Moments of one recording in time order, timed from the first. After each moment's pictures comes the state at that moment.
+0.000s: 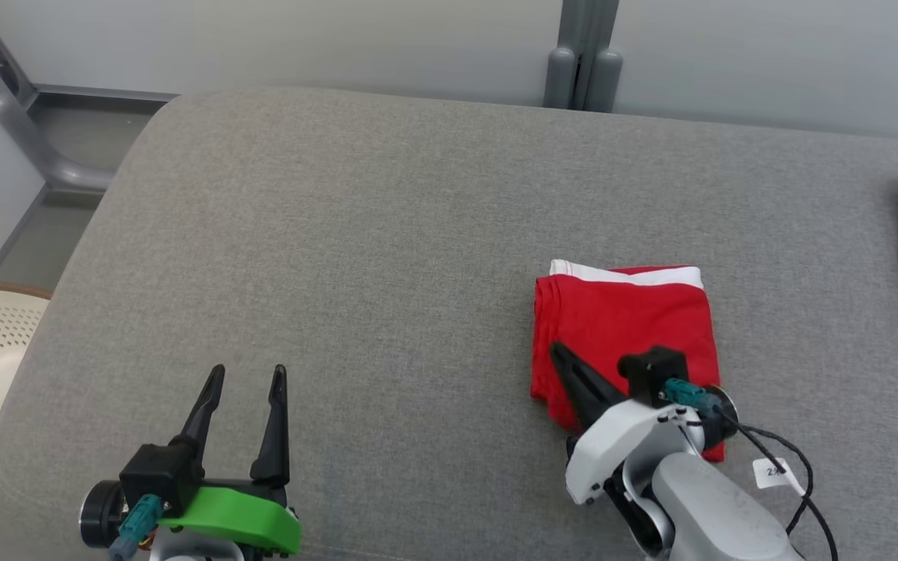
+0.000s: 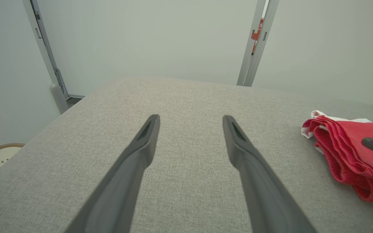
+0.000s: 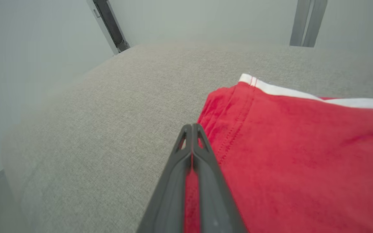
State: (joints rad) left arm -0.04 0.05 -0.09 0.24 -0.20 -0.13 -0.26; right arm -0.40 -0.05 0.48 0.70 0.37 0.13 -0.26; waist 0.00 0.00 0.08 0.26
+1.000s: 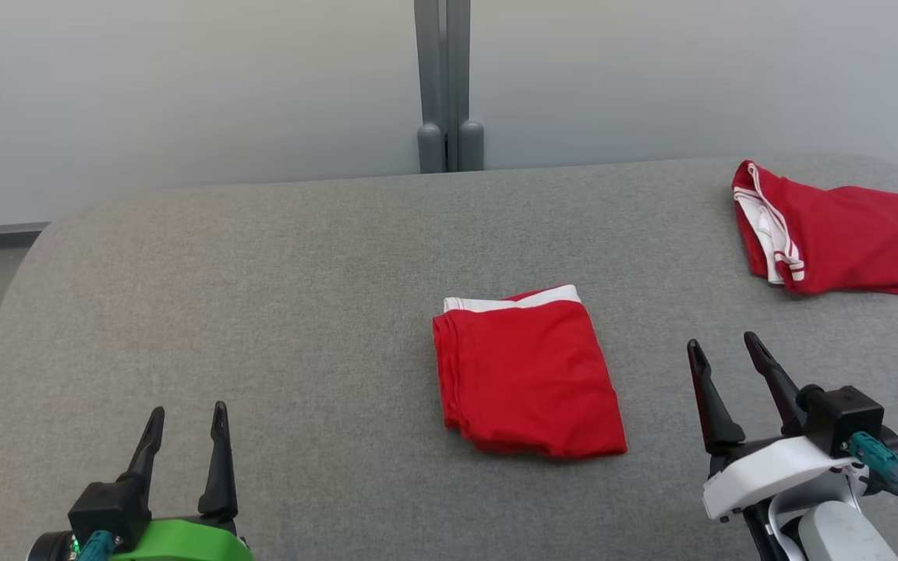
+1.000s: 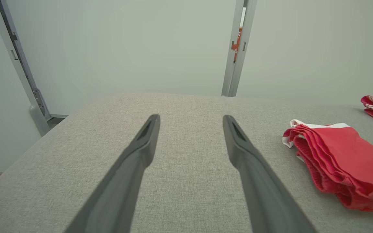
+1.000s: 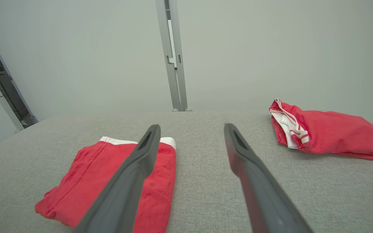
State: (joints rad) left arm 0.02 0.06 0.03 0.25 -0.17 -0.13 -0.26; right arm -0.09 -0.16 0.12 0.26 0.27 0.13 -0.26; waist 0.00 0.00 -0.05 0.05
